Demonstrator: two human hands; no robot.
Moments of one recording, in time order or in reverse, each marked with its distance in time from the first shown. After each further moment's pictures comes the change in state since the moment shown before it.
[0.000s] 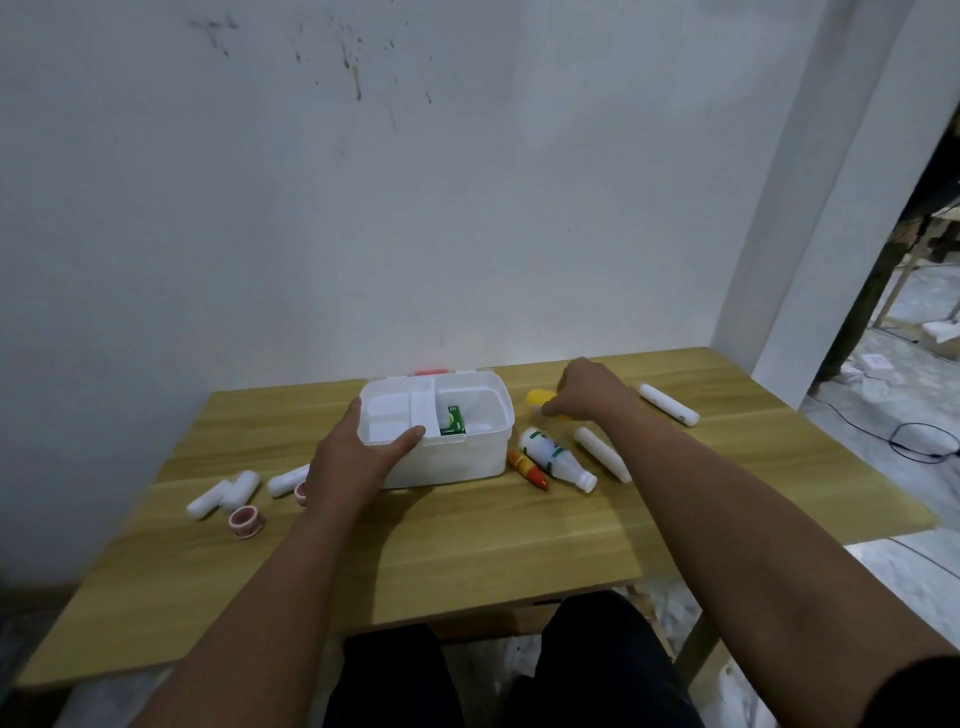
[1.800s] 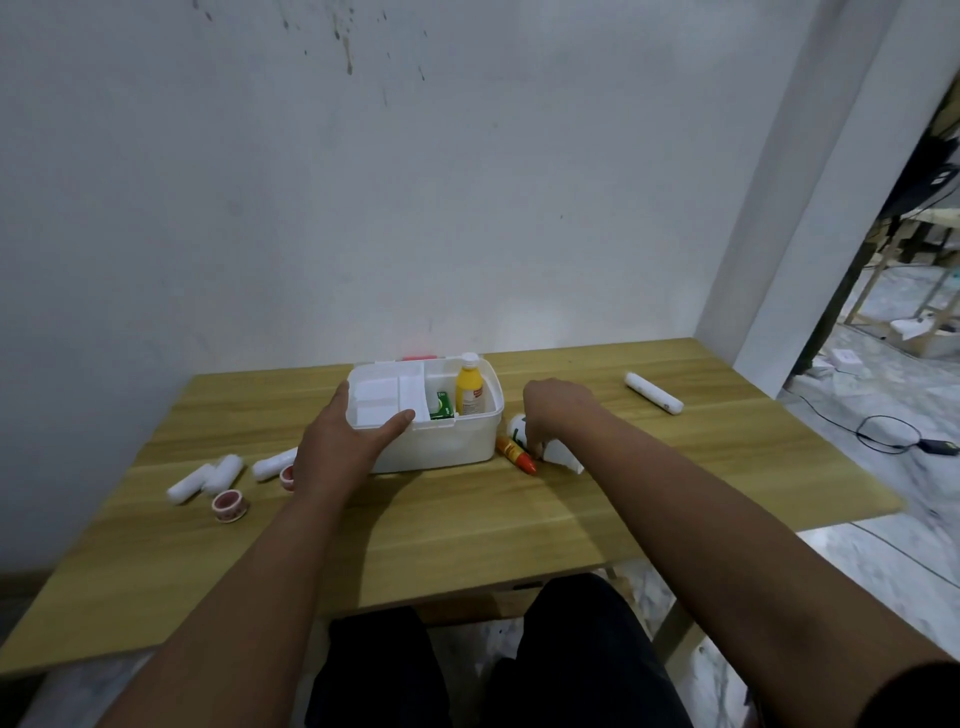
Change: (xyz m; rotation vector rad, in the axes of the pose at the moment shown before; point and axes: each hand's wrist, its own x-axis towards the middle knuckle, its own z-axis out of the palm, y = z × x) left_hand -0.006 0.010 -0.004 0.026 0.005 -0.024; right_hand -0.043 -0.037 0.016 -0.529 -0.196 -0.071
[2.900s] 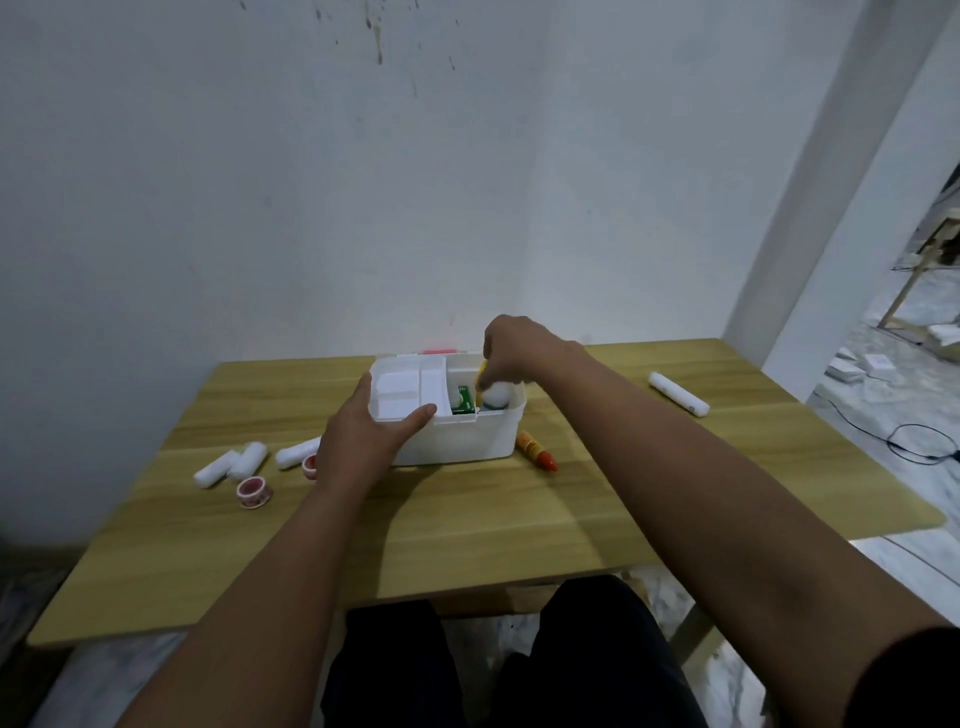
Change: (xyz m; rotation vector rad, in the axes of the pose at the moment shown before) left_hand -0.003 0.005 -0.001 0.022 0.007 -0.002; right_hand 0.019 -0.048 -0.055 0.334 0.206 -0.235
